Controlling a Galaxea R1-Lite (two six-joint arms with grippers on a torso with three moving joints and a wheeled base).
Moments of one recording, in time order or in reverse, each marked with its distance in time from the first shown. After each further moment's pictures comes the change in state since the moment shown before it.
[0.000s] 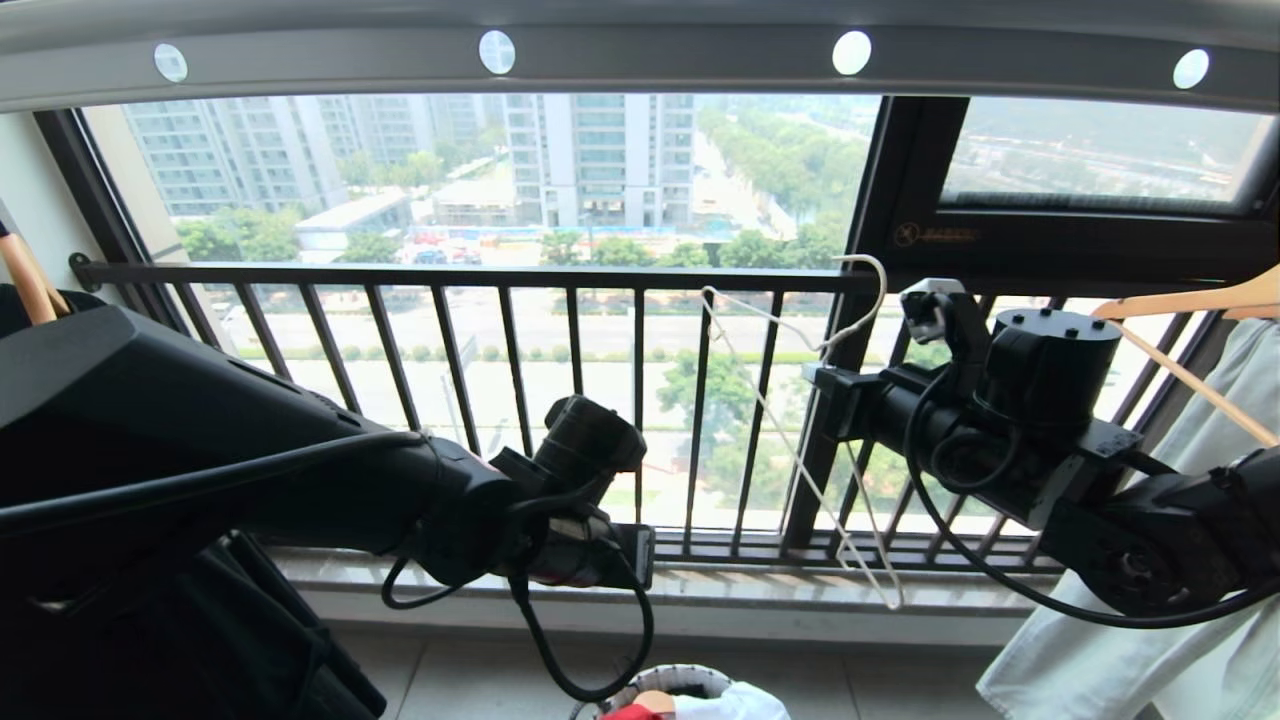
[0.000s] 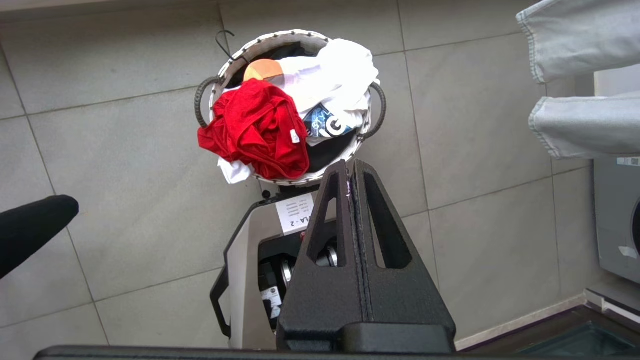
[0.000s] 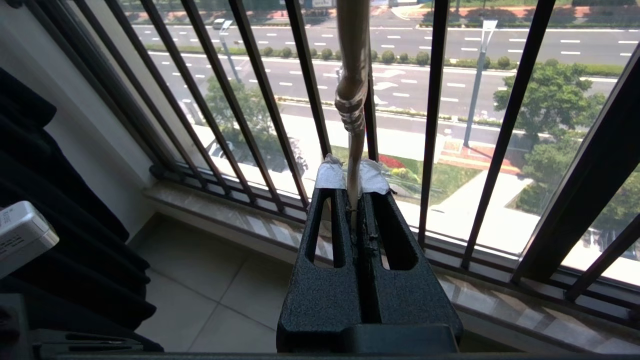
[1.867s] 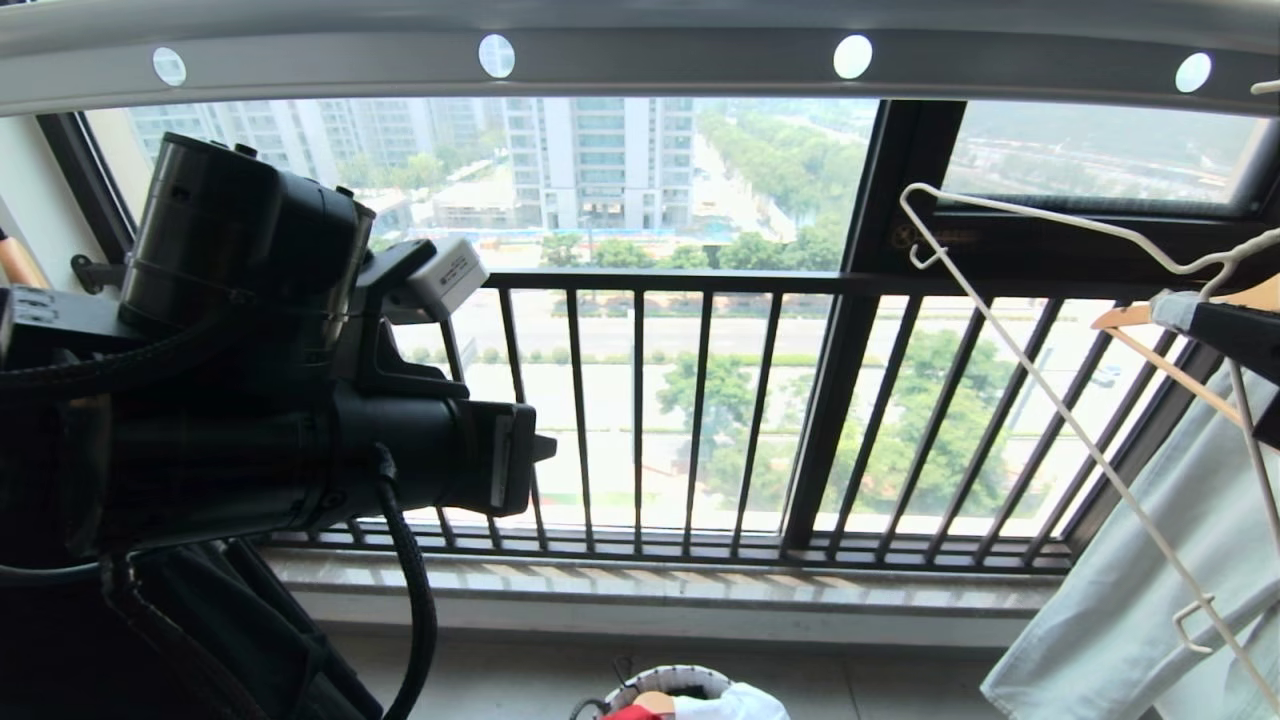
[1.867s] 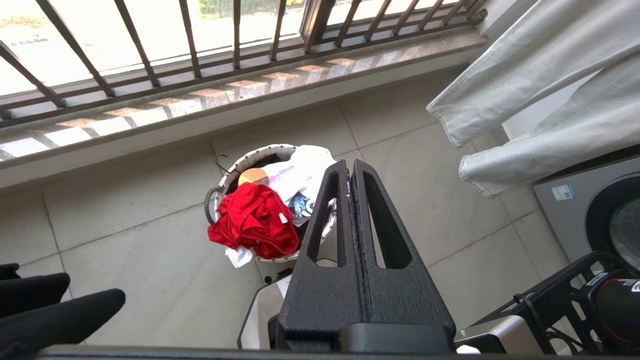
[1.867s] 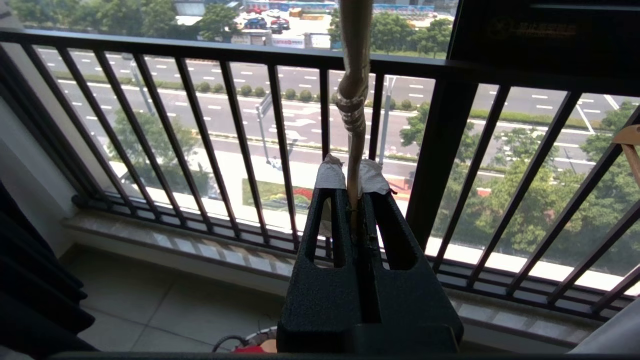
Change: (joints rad) left arm -0.009 -0.571 0.049 0.145 0.011 0.153; right arm -0.057 -0.793 0.003 0.719 -0.146 -0.113
